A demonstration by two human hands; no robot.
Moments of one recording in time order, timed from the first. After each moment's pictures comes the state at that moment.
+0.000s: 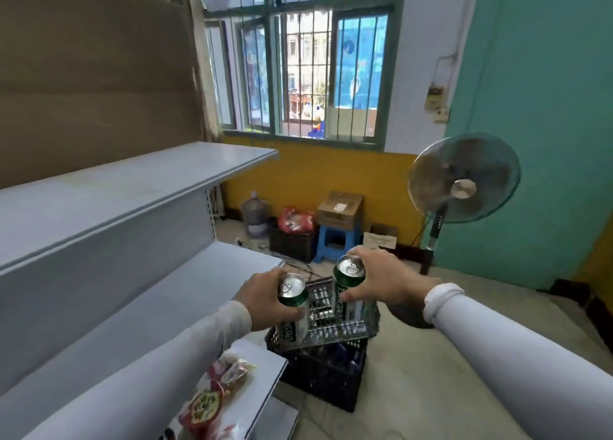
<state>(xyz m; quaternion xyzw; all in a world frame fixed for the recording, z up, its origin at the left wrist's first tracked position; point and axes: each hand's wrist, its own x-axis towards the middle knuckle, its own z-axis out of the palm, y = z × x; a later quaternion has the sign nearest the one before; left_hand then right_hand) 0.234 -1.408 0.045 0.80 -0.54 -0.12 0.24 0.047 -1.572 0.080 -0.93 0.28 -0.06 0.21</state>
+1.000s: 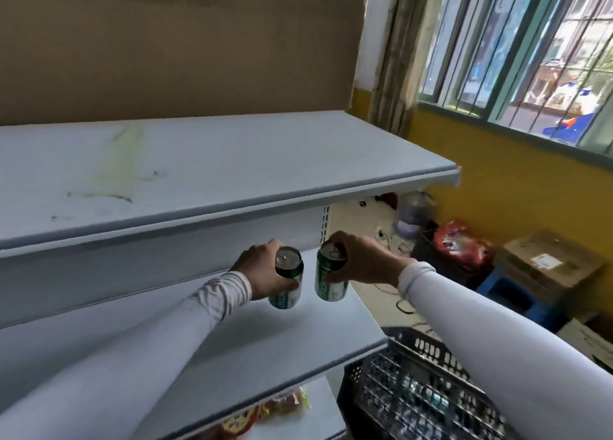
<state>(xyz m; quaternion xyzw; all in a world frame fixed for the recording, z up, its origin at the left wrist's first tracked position) 0.484 -1.483 -0.015 0.95 -0.16 -0.03 0.27 0.465 -1.708 0.005 -0.97 -0.09 0.02 0.21</state>
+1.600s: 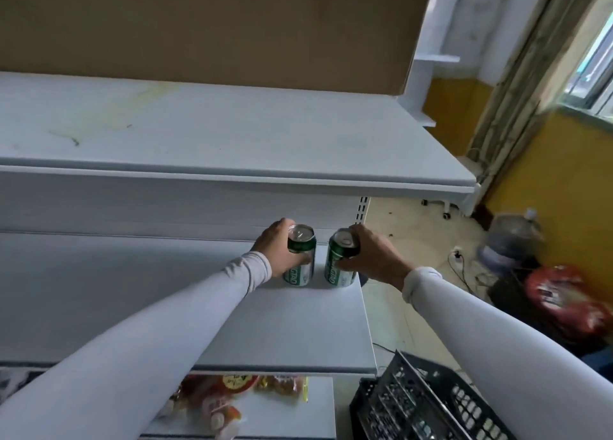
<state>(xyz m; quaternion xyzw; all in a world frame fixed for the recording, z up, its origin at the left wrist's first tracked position) 0.500 -1.529 -0.041 0.94 0.03 0.05 0.33 0.543 -1.743 -0.037 -0.94 -0.18 0.05 0.30</state>
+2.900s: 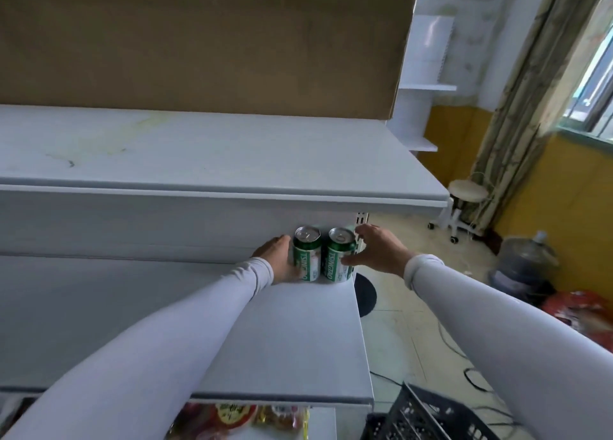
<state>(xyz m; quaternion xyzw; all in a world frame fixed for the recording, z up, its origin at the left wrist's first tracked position) 0.528 -1.532 -0.032 0.97 0.04 0.00 0.22 0.589 -1.757 -0.012 -0.96 -0.20 0.03 0.20</state>
